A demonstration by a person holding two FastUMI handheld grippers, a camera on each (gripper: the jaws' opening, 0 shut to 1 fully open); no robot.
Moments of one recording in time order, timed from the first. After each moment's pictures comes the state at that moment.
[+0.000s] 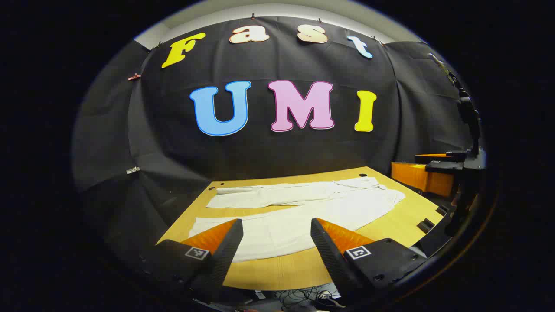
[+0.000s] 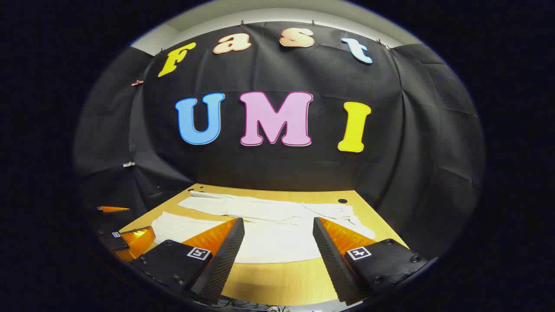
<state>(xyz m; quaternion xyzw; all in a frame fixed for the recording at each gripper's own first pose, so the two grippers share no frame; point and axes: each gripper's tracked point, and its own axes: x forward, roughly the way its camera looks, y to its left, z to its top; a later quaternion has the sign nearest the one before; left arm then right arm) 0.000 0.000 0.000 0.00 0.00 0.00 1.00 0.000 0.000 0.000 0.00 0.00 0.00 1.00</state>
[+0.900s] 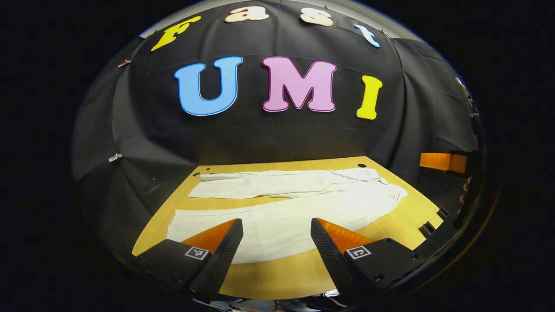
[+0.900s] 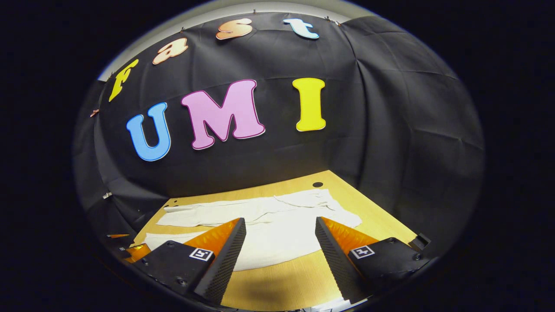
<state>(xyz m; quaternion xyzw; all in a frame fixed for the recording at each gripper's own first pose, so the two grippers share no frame) 0.075 -0.018 -0.022 -0.02 0.06 -0.02 1.00 0.038 -0.096 -0.025 0.10 0.04 -0.08 0.99</state>
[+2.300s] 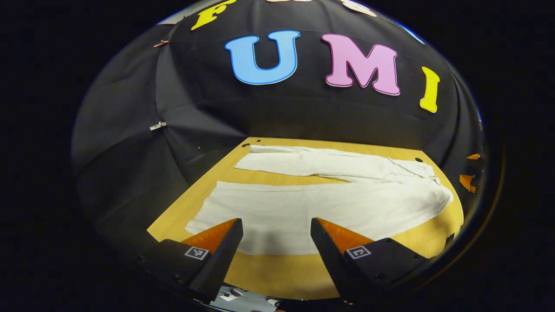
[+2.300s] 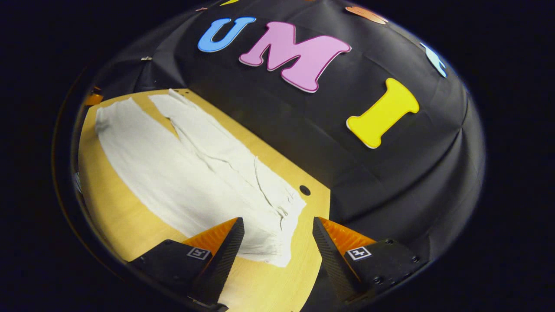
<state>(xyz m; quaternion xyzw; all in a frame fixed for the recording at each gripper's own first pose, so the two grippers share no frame) 0.097 0.070 -0.079 -0.06 0.14 0.15 0.98 0.172 -0.244 -0.102 -0.33 0.16 0.07 0.93</state>
